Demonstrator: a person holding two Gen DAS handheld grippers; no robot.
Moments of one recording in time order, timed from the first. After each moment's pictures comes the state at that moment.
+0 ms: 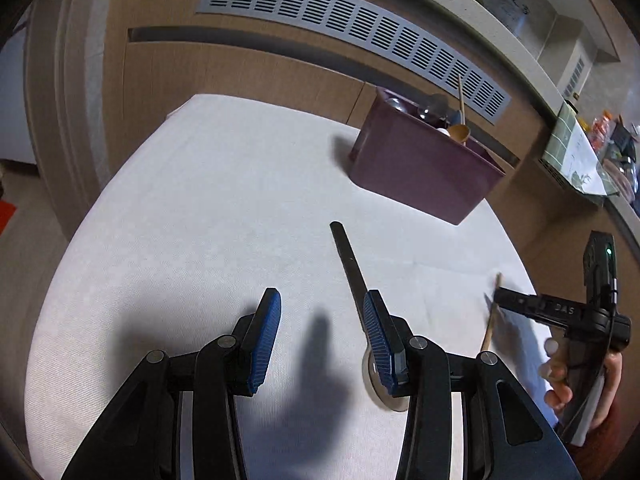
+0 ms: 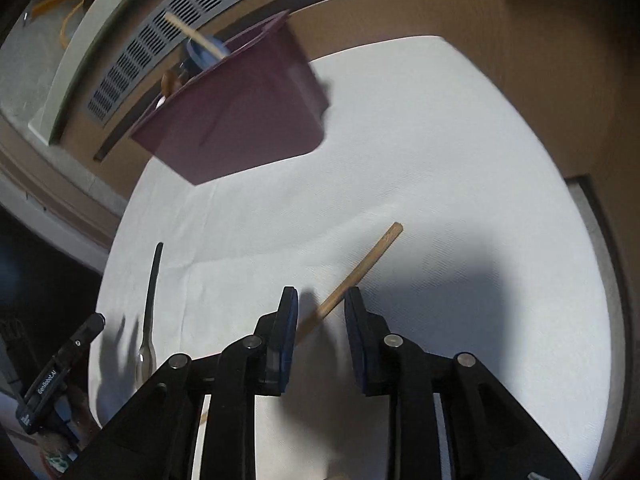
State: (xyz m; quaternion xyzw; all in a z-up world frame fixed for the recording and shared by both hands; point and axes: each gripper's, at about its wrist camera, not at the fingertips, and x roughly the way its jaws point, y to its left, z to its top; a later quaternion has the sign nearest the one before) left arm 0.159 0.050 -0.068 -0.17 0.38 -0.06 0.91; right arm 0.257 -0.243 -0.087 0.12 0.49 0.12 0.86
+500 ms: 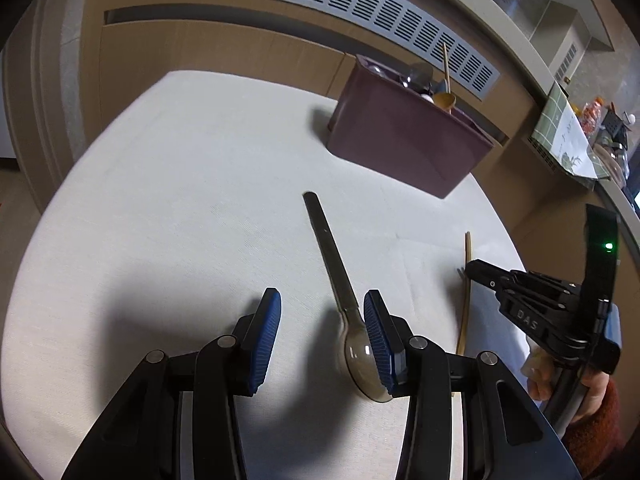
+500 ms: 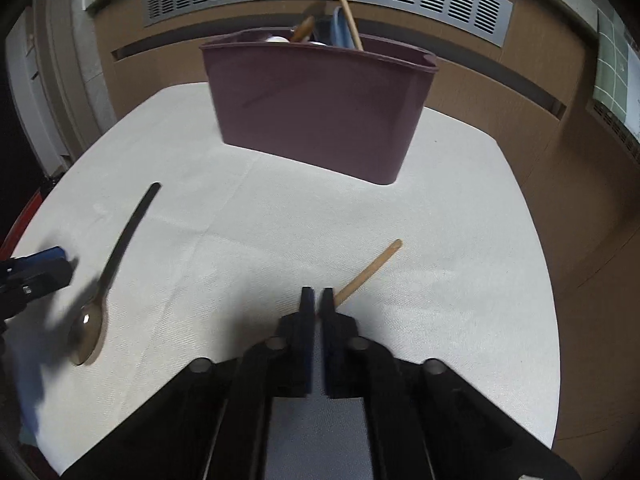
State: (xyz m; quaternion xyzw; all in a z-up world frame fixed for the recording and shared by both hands) left arm 0.173 0.030 -0.078 -0.17 0.42 -0.09 0.89; right arm 0.236 -0.171 -0.082 -0.10 0.43 0.12 0.89
